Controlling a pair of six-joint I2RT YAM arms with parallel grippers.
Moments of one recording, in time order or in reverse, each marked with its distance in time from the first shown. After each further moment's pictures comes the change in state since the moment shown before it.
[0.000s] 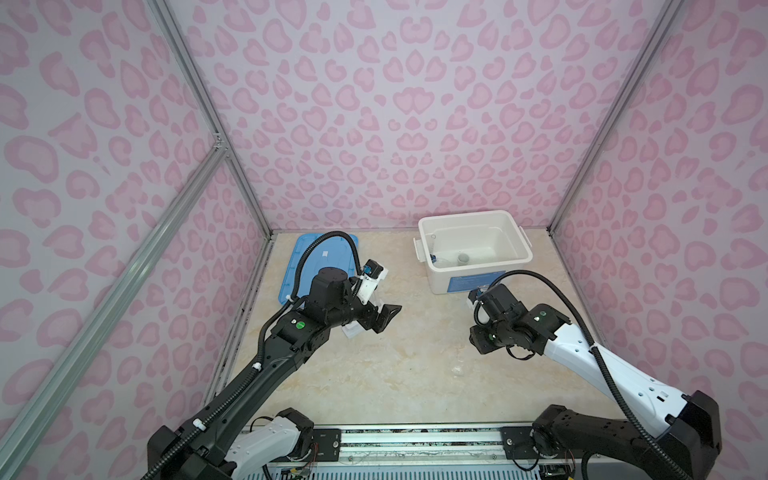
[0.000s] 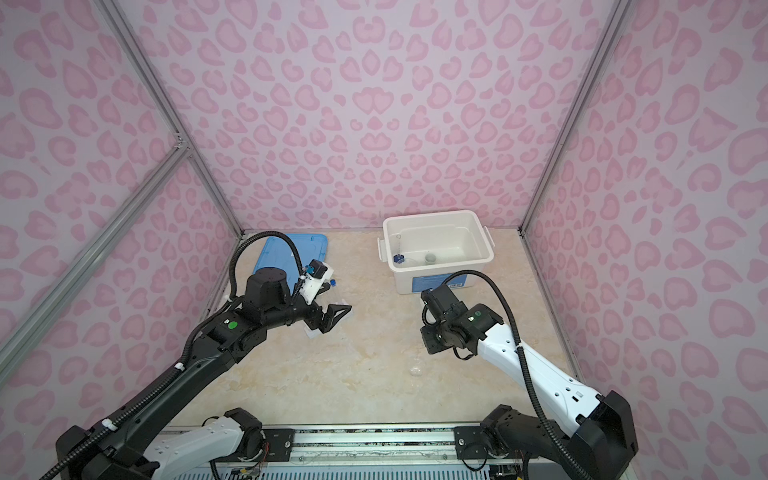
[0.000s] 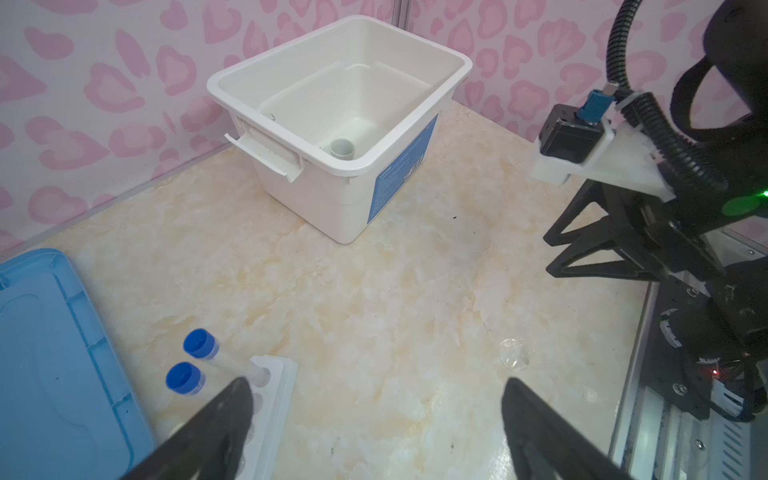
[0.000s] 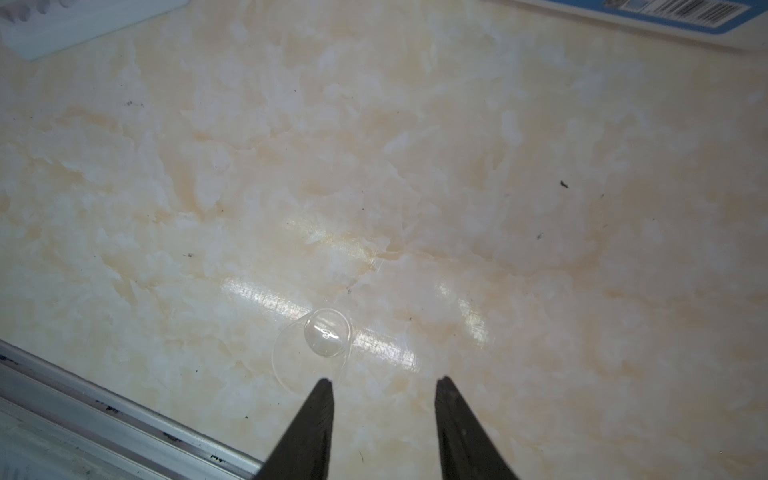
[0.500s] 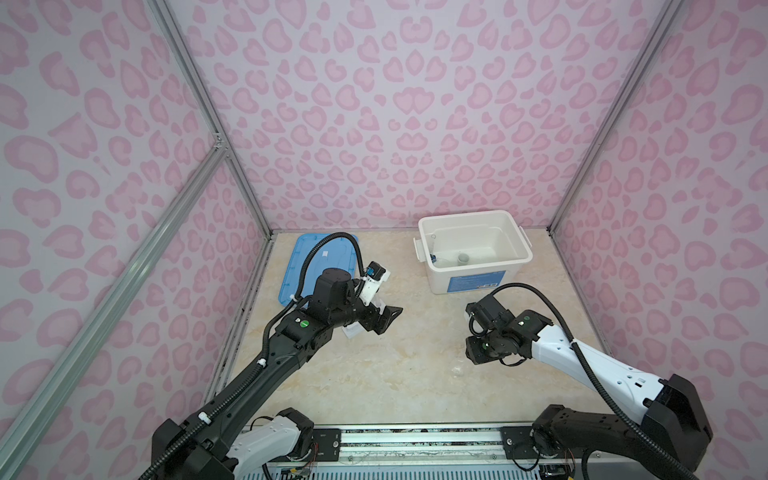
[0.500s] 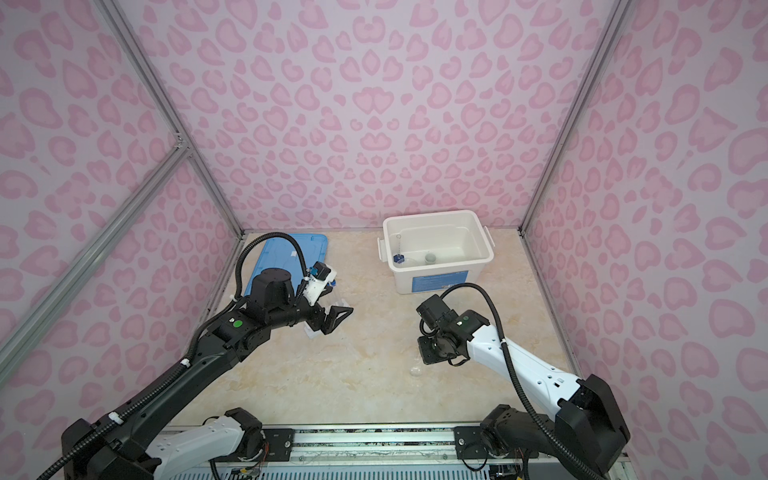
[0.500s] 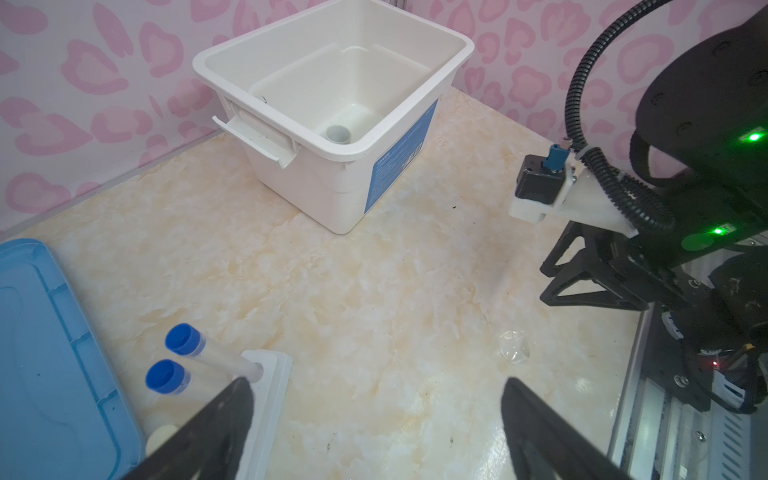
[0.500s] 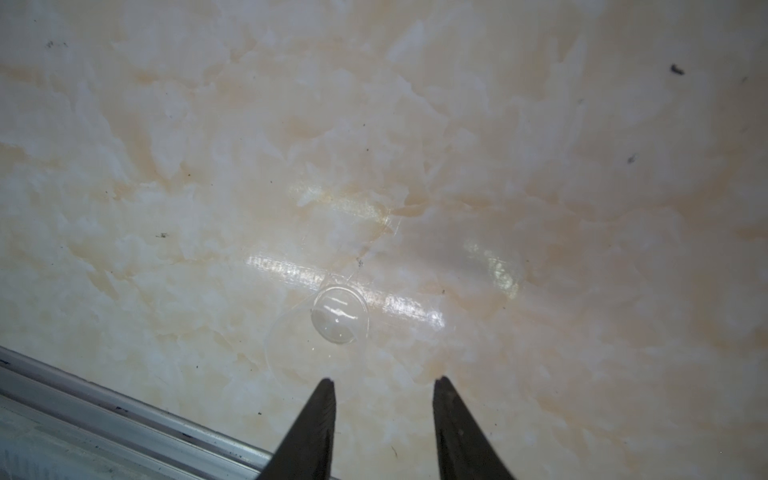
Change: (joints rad) left arm -0.002 0.016 -0.018 0.010 0.005 0.001; right arm 0.022 0.068 -0.095 0.061 -0.061 0.125
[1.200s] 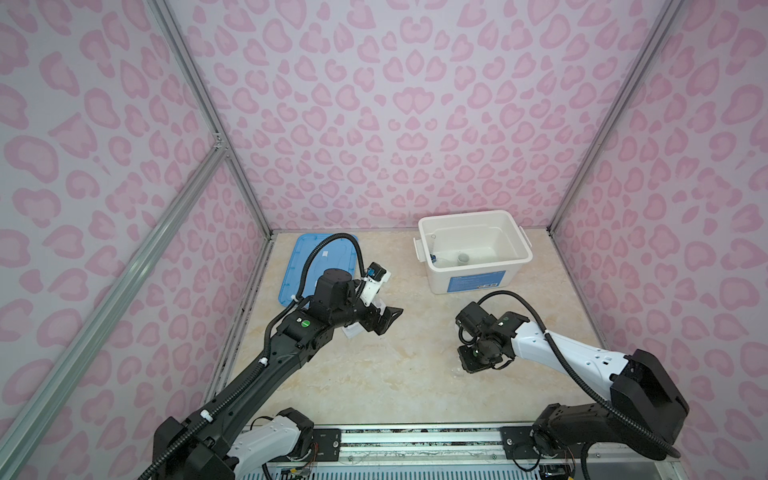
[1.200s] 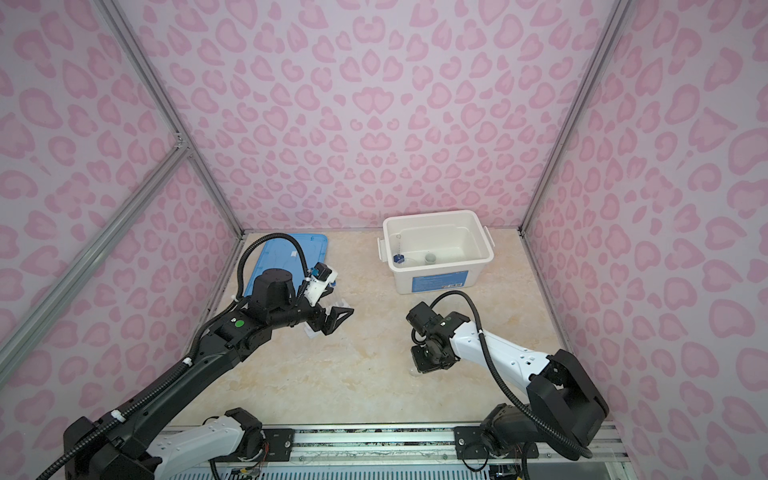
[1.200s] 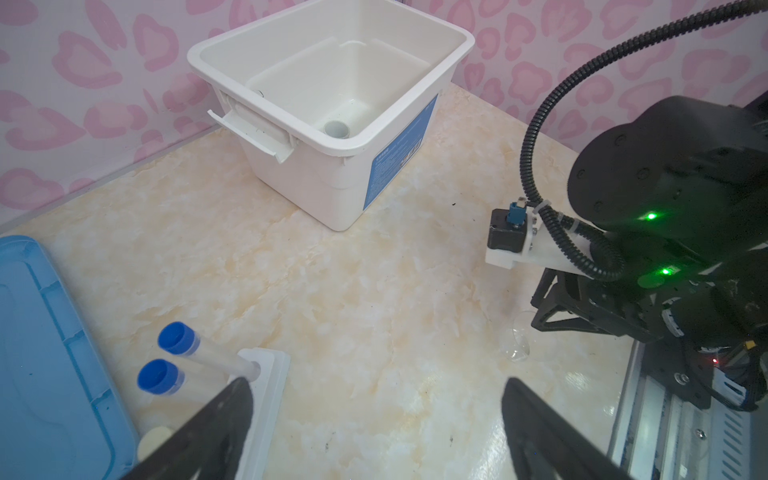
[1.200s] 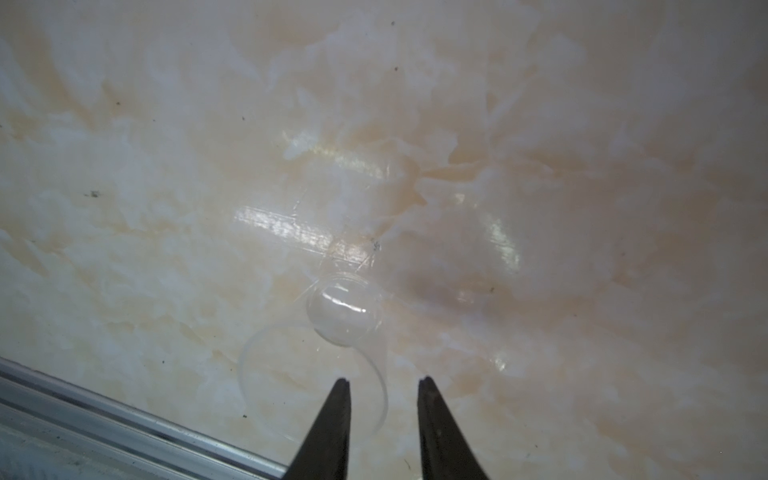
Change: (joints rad) left arm 0.000 0.008 -0.007 0.007 0.003 0.000; right arm 0.044 0.132 -0.035 0.038 -0.046 -0.003
